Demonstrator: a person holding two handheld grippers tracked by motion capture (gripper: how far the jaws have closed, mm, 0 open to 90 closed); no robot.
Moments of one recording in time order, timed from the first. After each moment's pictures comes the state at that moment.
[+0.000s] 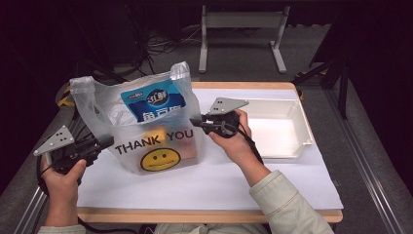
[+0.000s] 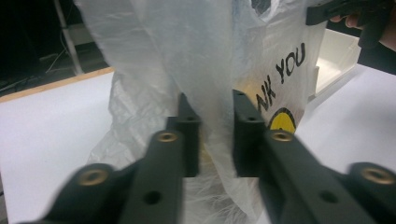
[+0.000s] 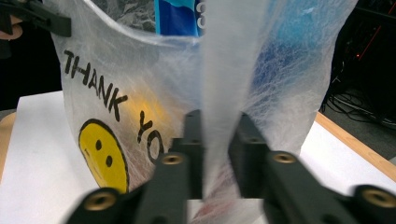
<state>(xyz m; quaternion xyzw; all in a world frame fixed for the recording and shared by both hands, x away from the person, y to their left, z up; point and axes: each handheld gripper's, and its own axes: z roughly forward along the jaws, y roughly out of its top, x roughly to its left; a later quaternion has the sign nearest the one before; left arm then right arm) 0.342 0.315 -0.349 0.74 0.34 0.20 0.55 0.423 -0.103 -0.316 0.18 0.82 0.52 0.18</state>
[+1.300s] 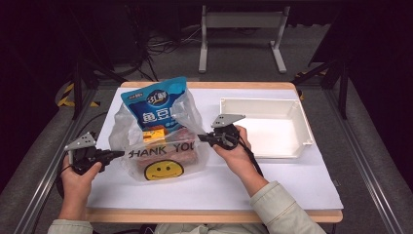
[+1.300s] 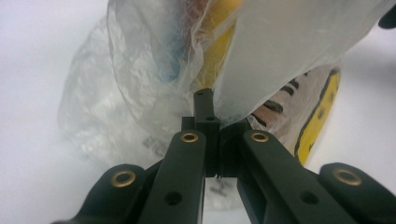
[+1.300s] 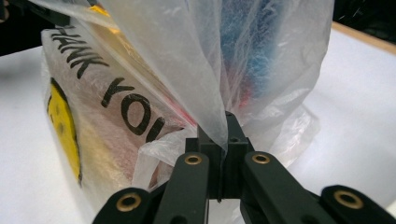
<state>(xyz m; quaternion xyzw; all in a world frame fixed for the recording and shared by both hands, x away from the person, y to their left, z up) 0.370 0.308 -0.409 0.79 0.38 0.09 0.47 0.431 -0.116 -0.389 0.25 0.84 0.47 0.12</state>
